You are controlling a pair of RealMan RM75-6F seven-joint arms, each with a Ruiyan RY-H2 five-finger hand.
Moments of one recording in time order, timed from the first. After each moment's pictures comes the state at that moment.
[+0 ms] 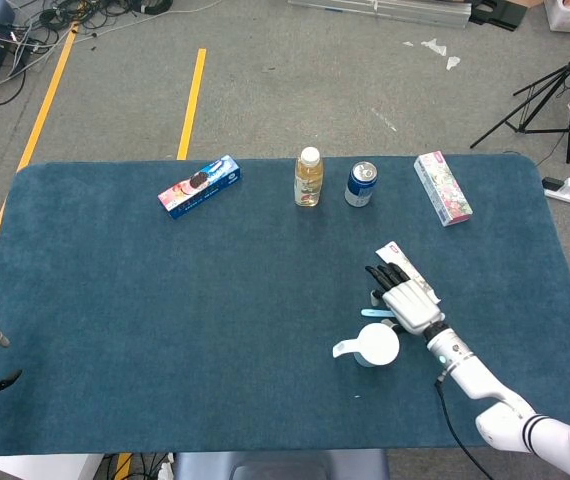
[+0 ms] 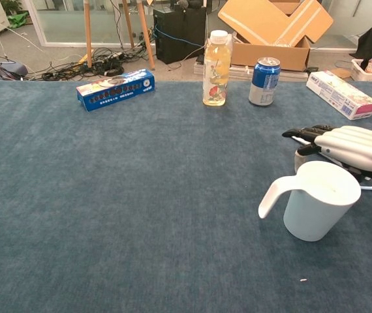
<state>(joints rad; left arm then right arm) -0.08 -1.07 -0.07 -1.62 1.30 1.41 0.15 0.58 -1.60 -0.01 -0.98 -1.57 1.01 0.06</state>
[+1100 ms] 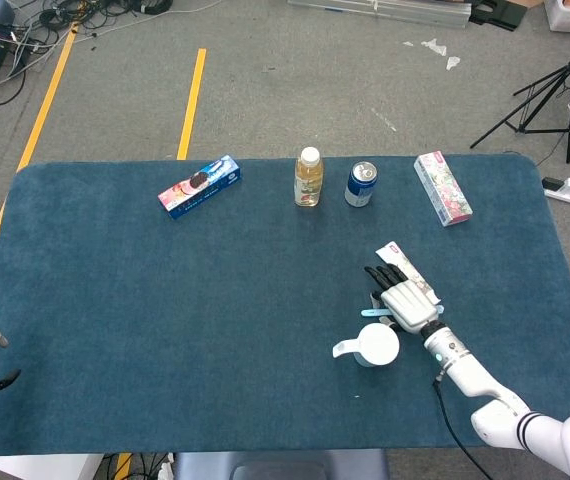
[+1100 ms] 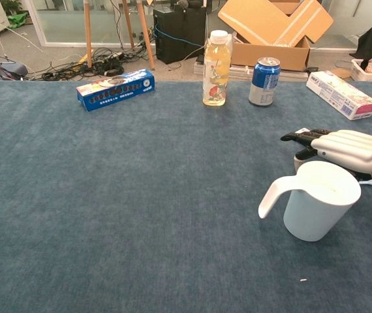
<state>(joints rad) -0.07 -1.07 -0.07 -1.62 1.30 1.41 0.14 0.59 -1.62 -0.01 -0.96 -1.55 0.98 0.08</state>
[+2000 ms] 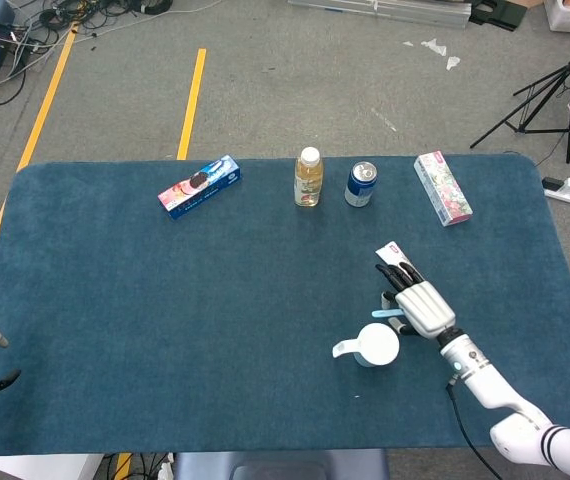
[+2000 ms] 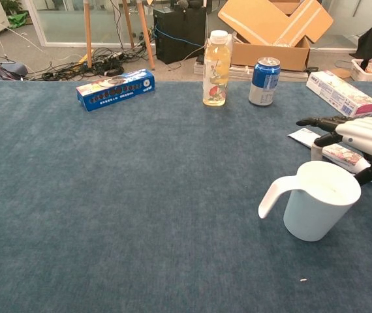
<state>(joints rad) -0.08 -1.08 -0.07 -1.62 1.30 1.41 0.16 0.53 -1.51 -0.03 -1.09 -1.57 1.11 0.12</state>
